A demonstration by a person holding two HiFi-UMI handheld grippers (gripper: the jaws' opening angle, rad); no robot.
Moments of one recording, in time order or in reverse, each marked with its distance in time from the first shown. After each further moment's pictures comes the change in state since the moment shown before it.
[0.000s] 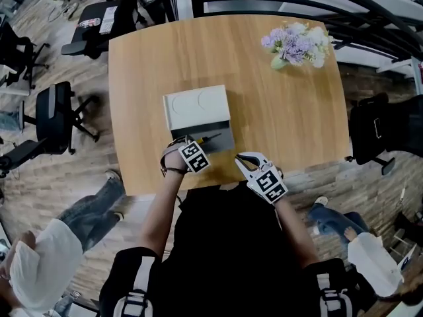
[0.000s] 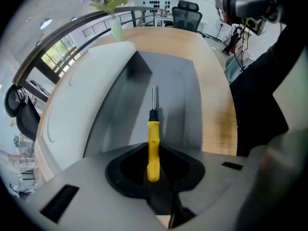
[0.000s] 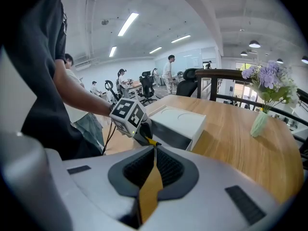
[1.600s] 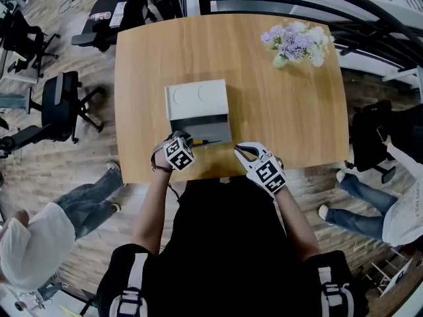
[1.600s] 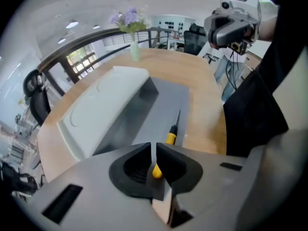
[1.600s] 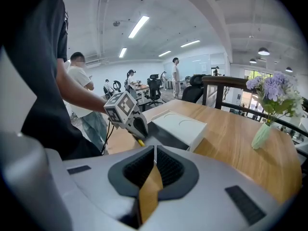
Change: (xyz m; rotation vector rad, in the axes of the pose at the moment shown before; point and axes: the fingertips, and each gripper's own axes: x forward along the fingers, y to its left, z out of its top) left arm -0.046 -0.001 0.000 -0.159 -0.205 0.040; right arm -0.018 -0.010 0.010 -0.097 -0.035 0.054
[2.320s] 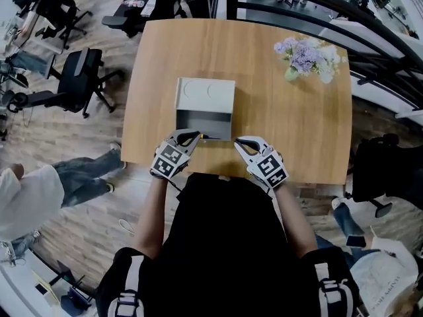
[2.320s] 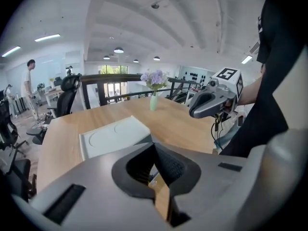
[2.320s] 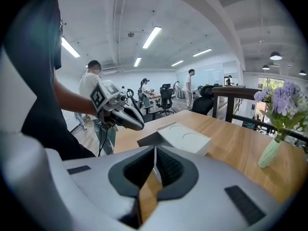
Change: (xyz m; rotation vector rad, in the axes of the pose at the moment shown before) left arm -0.116 -0.025 0.084 -0.360 -0.519 0.099; right arm -0.024 -0.016 0.024 -0.108 -0.120 0.128
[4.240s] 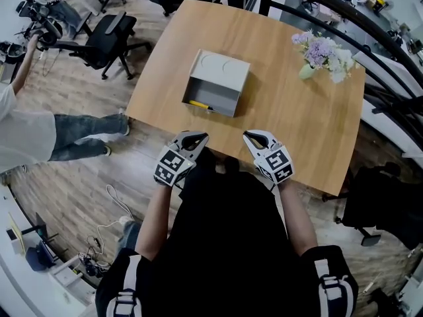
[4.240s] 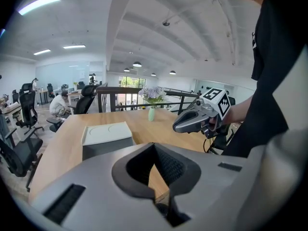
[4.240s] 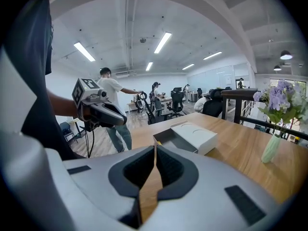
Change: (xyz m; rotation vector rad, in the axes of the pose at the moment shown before) left arm -0.057 -0.147 0.003 -0.149 -0.158 0.192; right arm -0.069 0.038 -0.049 -0.069 -0.042 0.137
